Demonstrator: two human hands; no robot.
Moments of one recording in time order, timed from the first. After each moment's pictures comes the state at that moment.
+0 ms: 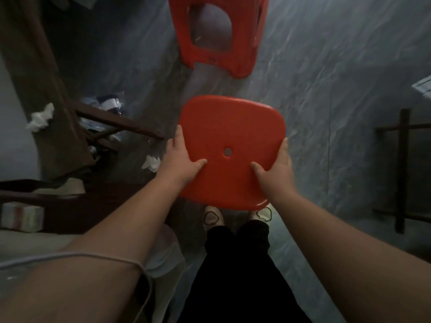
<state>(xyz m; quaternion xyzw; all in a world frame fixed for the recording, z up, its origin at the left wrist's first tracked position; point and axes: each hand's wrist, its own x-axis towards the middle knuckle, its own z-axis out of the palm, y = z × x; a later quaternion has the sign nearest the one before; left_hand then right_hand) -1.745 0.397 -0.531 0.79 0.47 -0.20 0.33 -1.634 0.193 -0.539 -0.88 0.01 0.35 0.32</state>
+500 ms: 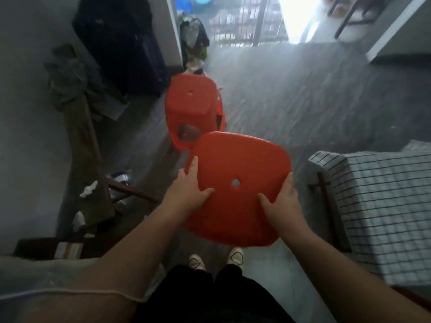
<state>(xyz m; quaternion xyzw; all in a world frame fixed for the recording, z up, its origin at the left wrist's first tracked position) -1.668 0.300 -0.210 0.87 0.35 -0.17 0.31 -1.574 0.073 -0.212 -0.91 -0.03 0.25 0.32</state>
